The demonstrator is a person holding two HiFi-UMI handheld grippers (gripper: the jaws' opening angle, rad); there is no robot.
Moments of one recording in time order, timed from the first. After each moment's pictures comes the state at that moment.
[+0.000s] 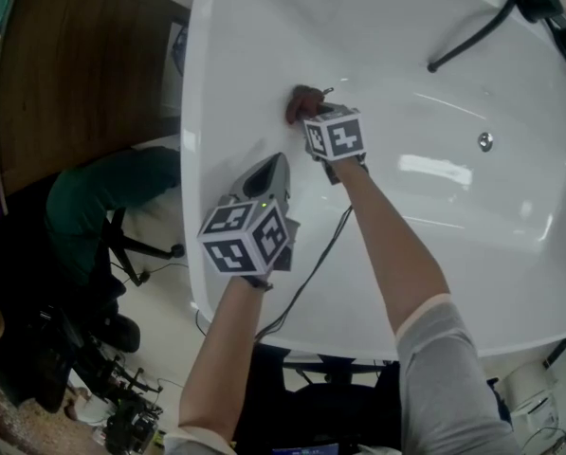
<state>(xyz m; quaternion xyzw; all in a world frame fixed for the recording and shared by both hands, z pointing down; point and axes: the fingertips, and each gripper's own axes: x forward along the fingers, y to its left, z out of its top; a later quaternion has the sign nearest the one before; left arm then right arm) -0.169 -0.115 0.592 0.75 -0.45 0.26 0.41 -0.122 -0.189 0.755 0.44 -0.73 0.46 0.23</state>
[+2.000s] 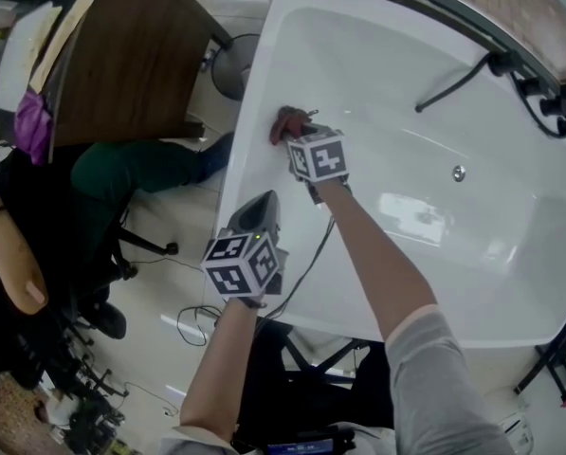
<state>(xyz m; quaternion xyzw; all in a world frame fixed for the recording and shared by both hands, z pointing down) -0.228 -0.065 0.497 0.72 -0.50 0.22 0.43 -0.186 -0.192 0.607 0.42 -0.77 0.41 0.25</state>
